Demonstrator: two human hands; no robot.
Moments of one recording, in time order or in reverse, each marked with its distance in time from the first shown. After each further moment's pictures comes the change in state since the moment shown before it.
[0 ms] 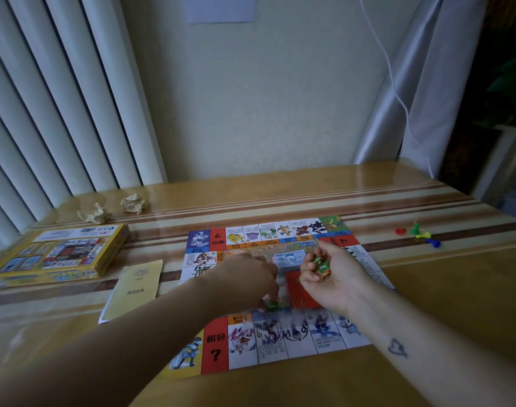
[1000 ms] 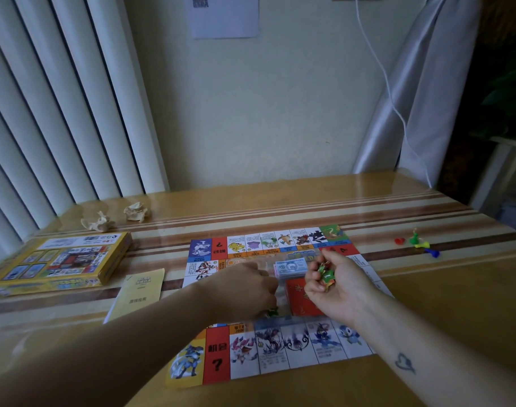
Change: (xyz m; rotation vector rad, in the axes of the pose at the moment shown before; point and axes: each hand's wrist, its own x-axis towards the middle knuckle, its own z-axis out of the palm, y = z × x) left_hand -0.011 -0.014 0.005 0.226 0.190 0.250; right_hand -0.005 -0.003 -0.002 -0.024 -0.013 -0.026
